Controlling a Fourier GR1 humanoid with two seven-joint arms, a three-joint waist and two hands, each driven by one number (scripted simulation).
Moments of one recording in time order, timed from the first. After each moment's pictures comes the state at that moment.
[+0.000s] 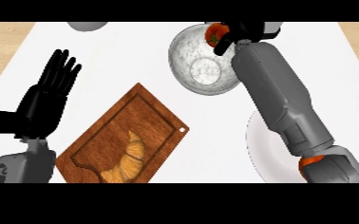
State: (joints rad) left arm -0.17 0.20 0.14 -1.58 0.30 -0.10 0.06; right arm -1.11 -0.11 0.04 -0.60 0.93 -0.19 0.59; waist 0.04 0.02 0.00
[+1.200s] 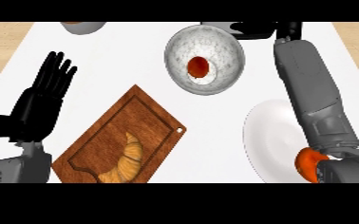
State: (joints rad) left arm -0.15 0.20 0.15 -1.60 0.30 -0.09 0.07; right arm -1.08 -0.19 -0.43 -0.51 0.46 -0.40 0.01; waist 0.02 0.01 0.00
